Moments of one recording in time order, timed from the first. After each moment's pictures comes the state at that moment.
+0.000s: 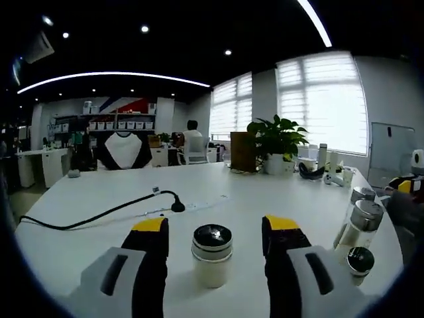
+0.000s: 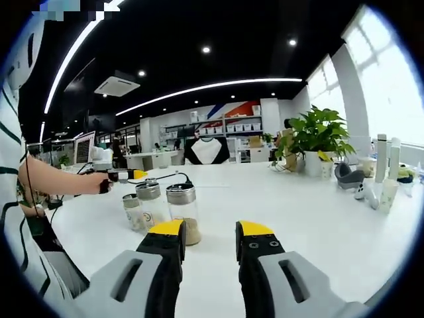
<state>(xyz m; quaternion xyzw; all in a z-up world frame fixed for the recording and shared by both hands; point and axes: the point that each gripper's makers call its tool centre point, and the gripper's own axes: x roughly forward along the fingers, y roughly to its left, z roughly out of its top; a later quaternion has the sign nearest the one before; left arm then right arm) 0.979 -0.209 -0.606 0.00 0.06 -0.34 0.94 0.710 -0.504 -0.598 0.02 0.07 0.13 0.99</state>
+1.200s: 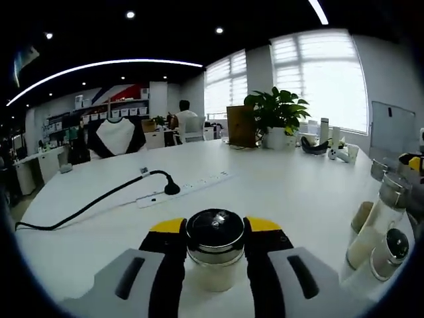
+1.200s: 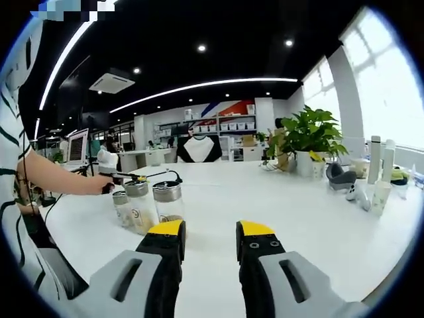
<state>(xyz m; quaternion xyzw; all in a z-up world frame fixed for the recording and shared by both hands) 0.999 -0.228 -0.646 0.05 0.12 -0.34 0.93 0.710 -0.526 -0.600 0.01 0.07 0.11 0.99</state>
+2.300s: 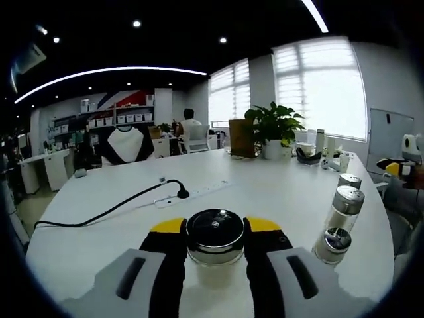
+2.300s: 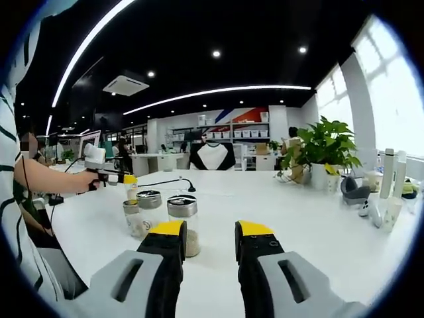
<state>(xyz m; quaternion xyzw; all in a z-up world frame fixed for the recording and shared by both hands) 0.933 -0.175 -0.599 0.03 0.09 -0.33 0.94 0.726 -0.496 -0.580 0.00 0.05 0.16 0.99</state>
